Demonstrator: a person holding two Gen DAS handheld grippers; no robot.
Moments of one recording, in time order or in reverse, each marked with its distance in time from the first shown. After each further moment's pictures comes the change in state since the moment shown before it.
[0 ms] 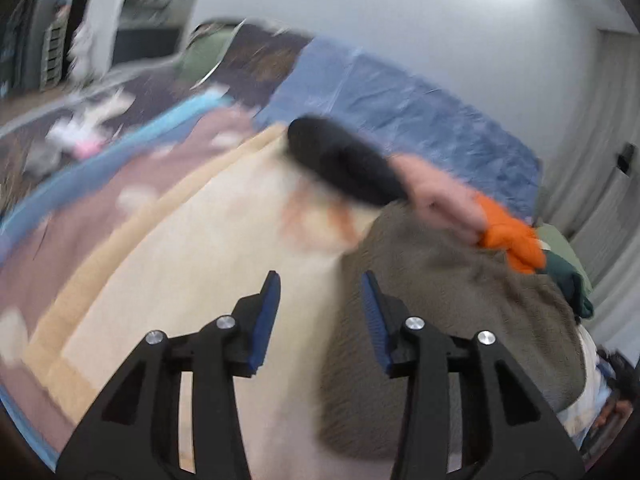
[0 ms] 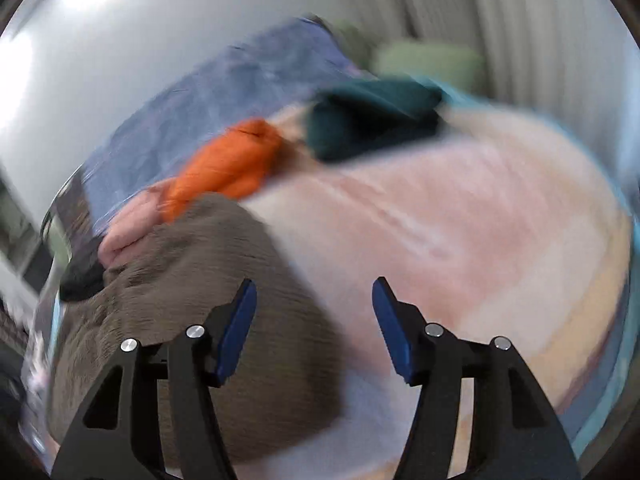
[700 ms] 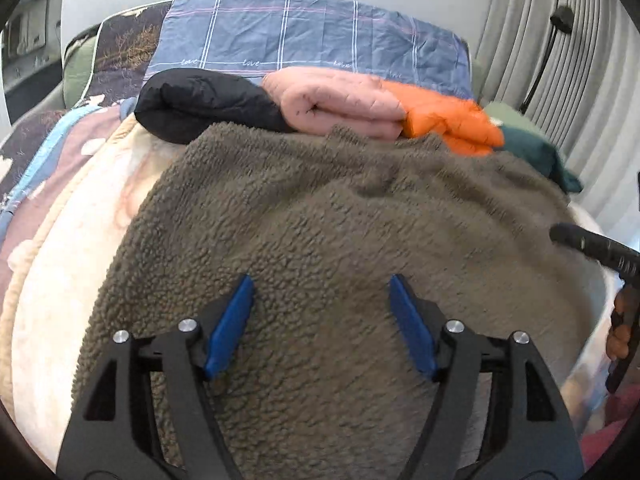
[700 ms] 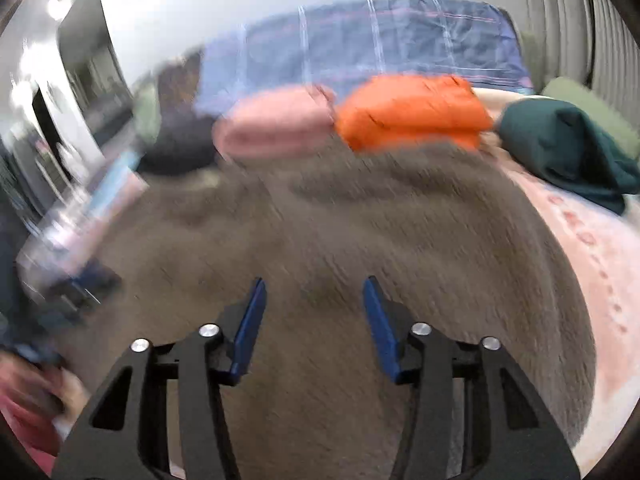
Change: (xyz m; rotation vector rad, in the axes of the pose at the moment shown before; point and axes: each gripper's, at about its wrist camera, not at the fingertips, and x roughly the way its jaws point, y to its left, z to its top) left arm 0.107 -0.122 -0.043 0.326 0.244 -0.147; right arm 0.070 0.147 -0.016 -0.373 0.193 0.305
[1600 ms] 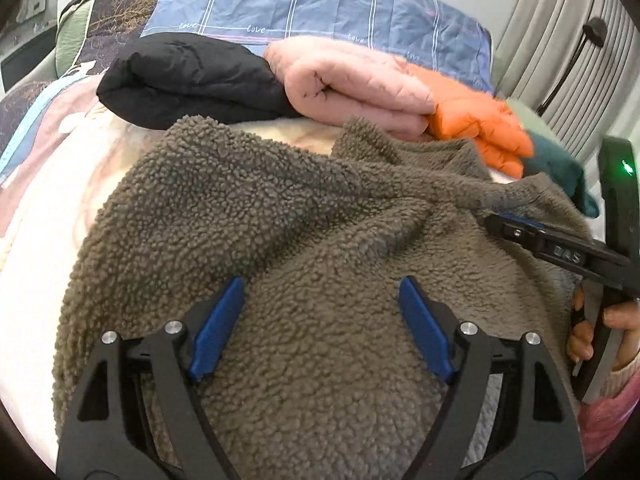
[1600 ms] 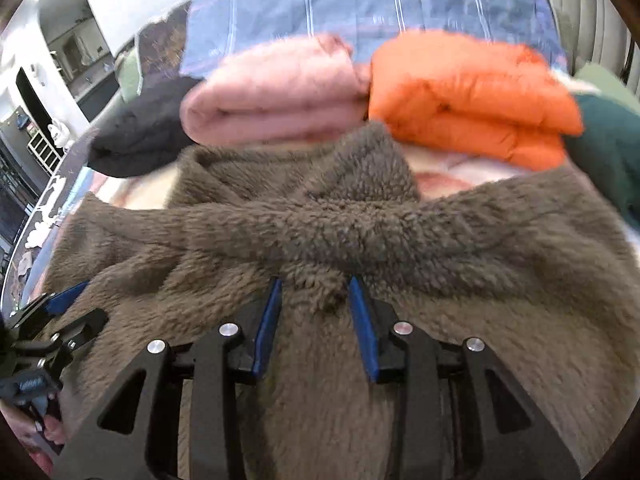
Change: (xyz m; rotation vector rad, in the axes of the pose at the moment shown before) left arm 0.067 0.010 0.043 -0.078 0.116 -0.010; right arm 0.126 0.019 0.054 -0.040 0.185 -0.050
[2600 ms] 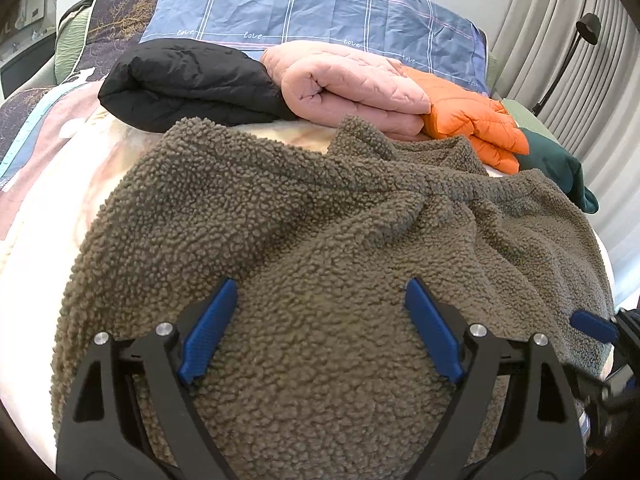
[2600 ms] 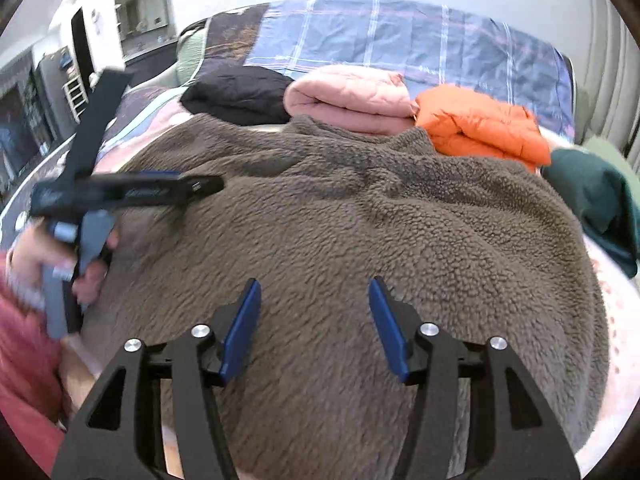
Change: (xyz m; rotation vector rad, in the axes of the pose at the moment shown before) left arm 0.005 0.001 -0.009 0.026 -0.018 0.005; right arm -0.097 0.052 -0.110 -0.251 -0.090 -0.003
